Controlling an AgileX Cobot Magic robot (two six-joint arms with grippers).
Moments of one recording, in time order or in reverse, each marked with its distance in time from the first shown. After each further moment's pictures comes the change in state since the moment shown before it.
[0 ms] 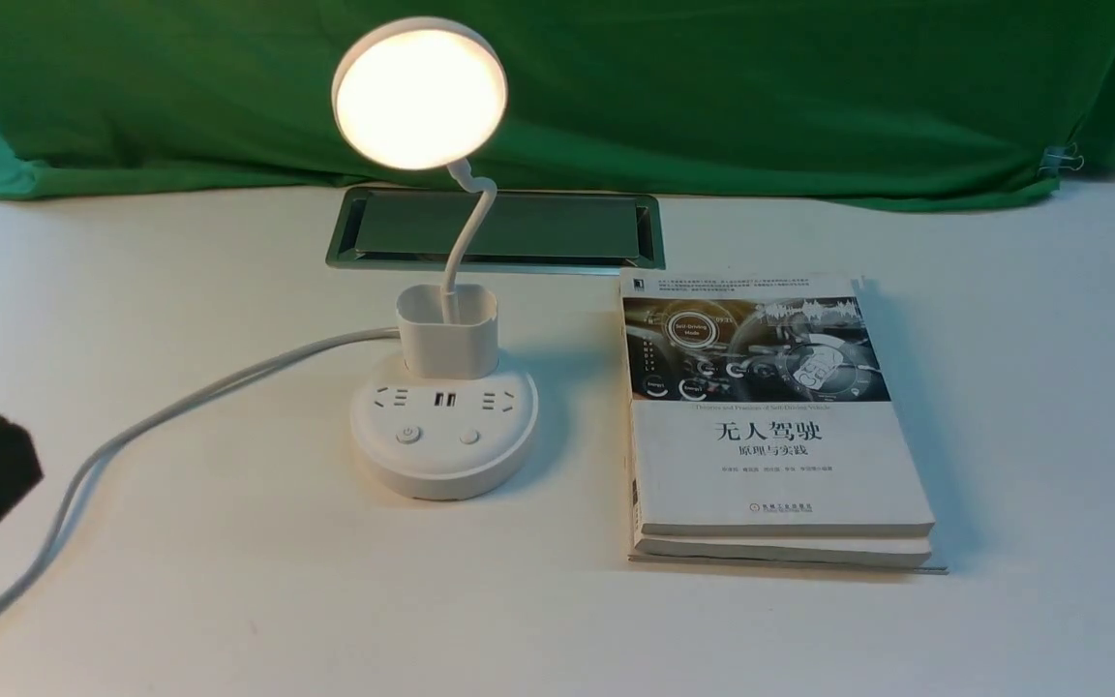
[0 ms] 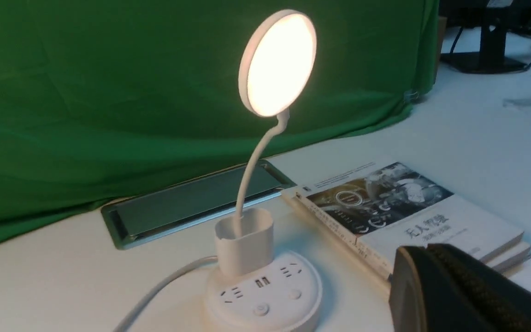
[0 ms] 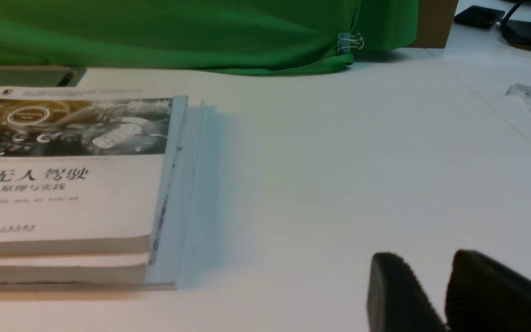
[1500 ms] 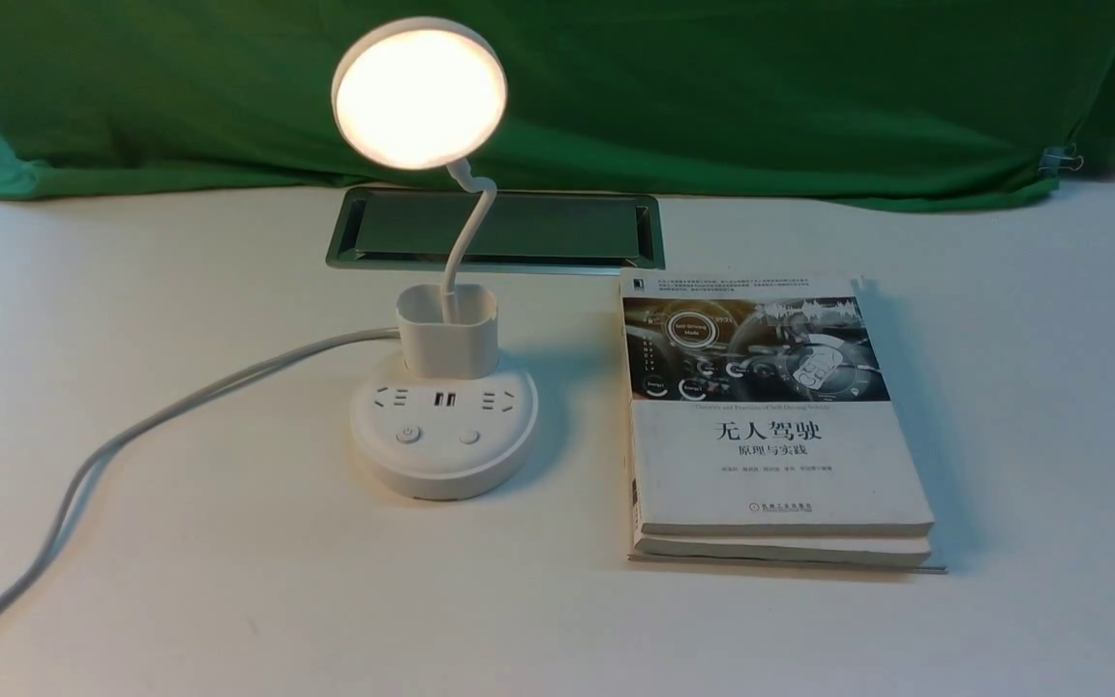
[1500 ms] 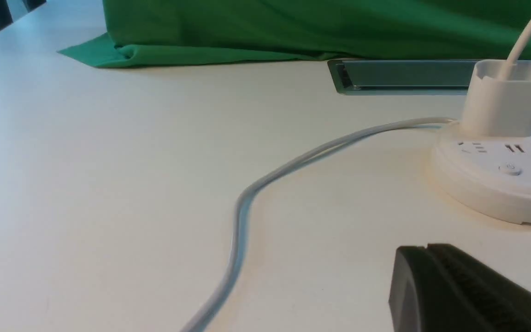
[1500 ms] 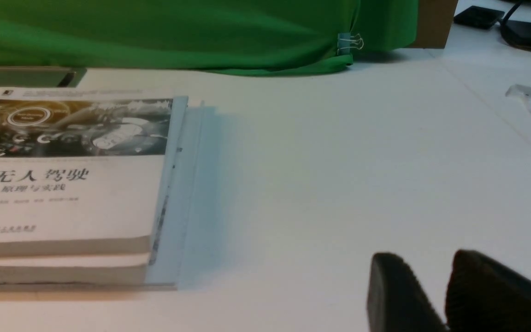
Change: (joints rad) right arm 0.000 0.000 0.000 0.000 -0.001 0.000; left arm 0.410 -0.276 0.541 0.161 -0.184 -0.225
